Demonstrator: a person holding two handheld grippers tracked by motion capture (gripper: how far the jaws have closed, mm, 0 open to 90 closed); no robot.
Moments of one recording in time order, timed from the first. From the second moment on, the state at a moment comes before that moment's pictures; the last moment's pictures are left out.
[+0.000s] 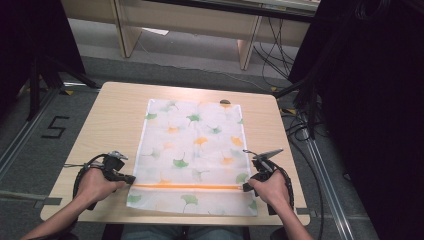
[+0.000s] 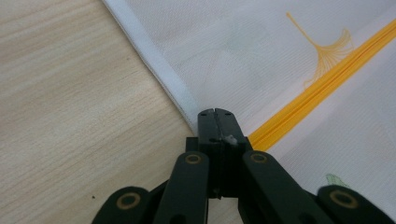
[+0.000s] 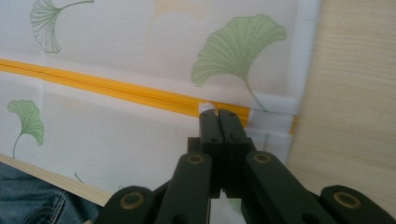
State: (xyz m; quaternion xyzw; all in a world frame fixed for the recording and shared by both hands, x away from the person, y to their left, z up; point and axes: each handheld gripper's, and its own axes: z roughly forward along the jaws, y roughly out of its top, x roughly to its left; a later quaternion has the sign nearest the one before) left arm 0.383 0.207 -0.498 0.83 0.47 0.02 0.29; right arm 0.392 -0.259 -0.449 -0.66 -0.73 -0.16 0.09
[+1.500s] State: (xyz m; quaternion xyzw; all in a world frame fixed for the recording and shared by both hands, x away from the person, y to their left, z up) left arm 0.380 0.233 -0.480 0.77 0.49 0.07 0.40; right arm 0.392 -0.314 -0.452 -0.66 -0.70 -0.26 -0.01
